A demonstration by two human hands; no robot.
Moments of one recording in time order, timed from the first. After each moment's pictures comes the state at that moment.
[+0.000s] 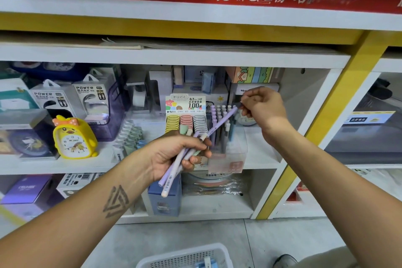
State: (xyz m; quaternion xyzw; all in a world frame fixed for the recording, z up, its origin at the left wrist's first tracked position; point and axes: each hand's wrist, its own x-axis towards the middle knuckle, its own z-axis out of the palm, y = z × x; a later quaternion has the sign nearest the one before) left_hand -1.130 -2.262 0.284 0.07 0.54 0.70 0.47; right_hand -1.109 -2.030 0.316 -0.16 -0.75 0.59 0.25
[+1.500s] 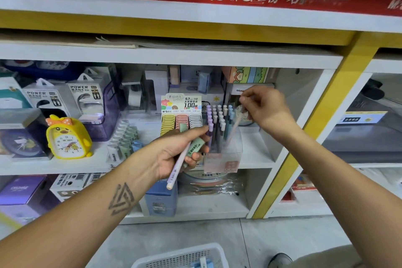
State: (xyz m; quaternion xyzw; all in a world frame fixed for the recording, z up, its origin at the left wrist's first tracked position) left_hand -1.126 -2.243 0.285 0.03 0.57 0.70 0.44; right_hand -1.095 -2.012 0.324 -0.08 -0.89 0.37 0.24
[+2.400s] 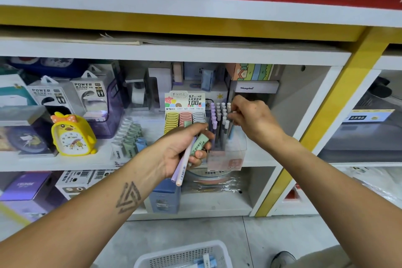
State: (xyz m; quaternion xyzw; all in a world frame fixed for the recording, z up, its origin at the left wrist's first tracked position) left_hand -1.125 -2.241 0.284 0.03 0.57 0.71 0.42; right_hand -1.105 -2.031 0.297 0.01 -0.96 0.18 0.19
